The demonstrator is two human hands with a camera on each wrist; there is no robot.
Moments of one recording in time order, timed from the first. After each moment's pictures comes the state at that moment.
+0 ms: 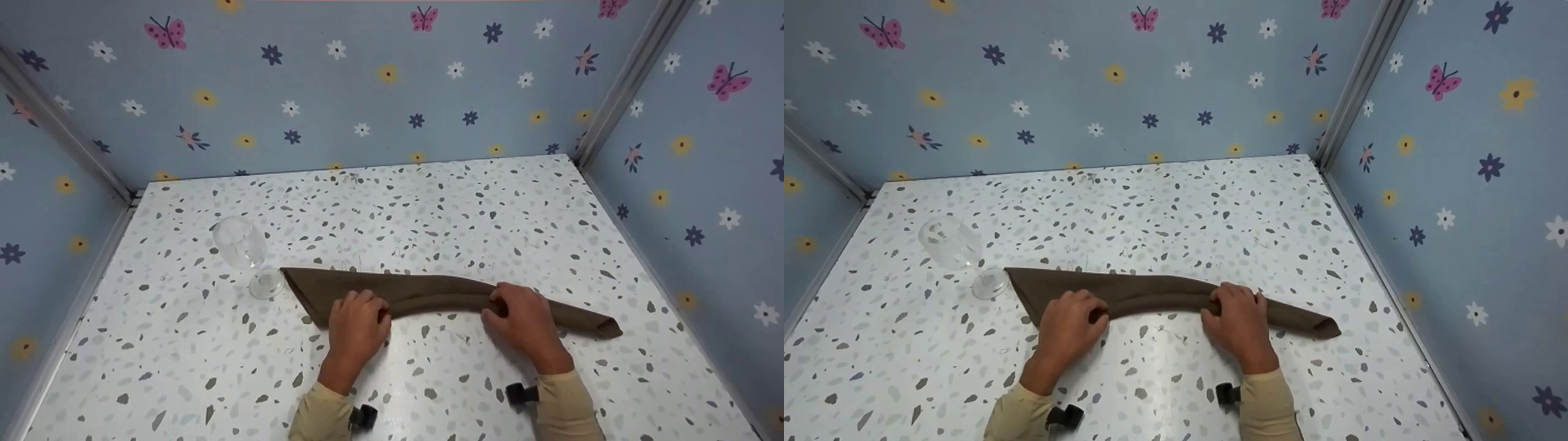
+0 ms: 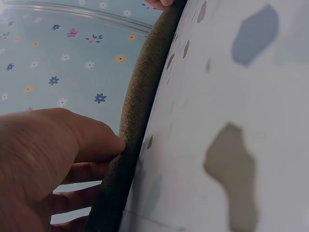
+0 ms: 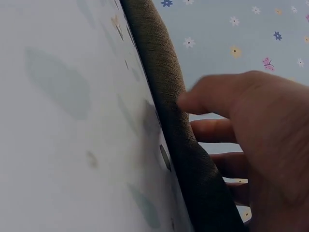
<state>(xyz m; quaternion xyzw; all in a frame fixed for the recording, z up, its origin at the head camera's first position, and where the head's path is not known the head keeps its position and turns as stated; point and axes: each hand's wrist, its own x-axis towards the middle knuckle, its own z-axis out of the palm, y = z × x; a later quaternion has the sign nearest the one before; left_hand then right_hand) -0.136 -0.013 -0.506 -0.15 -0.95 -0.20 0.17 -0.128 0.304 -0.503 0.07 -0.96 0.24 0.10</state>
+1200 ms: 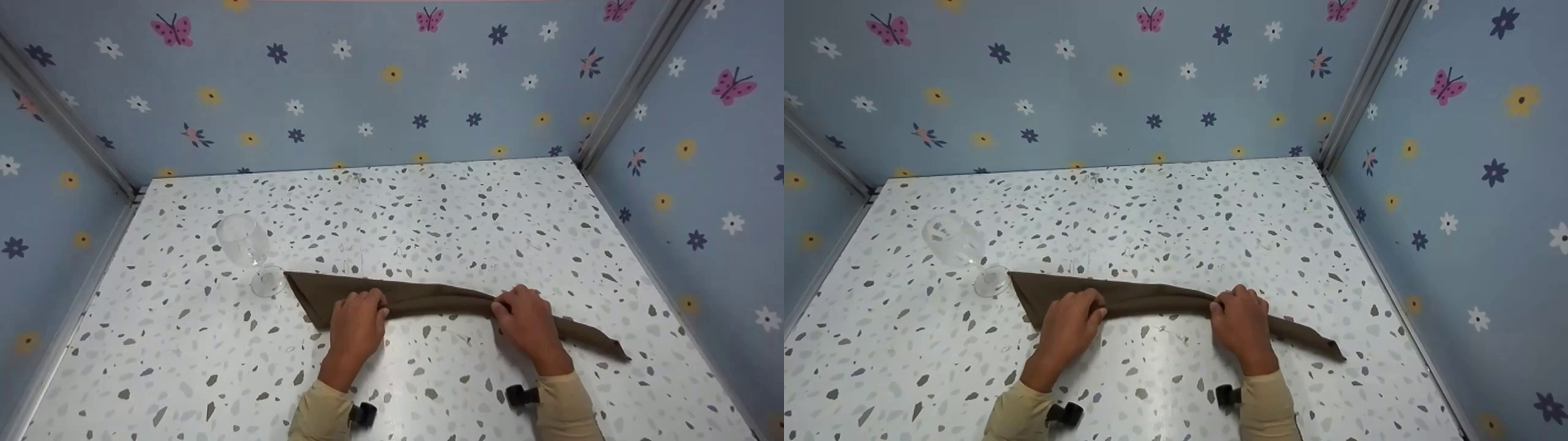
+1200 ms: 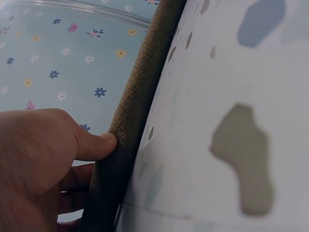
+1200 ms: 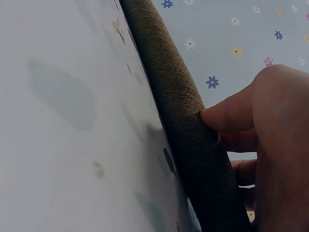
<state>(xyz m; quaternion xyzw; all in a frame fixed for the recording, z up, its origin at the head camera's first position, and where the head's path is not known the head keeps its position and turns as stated) -0.137 -0.016 -0.509 -0.15 -0.95 -0.24 0.16 -0.127 0.300 -0.502 0.05 -0.97 0.23 0.11</state>
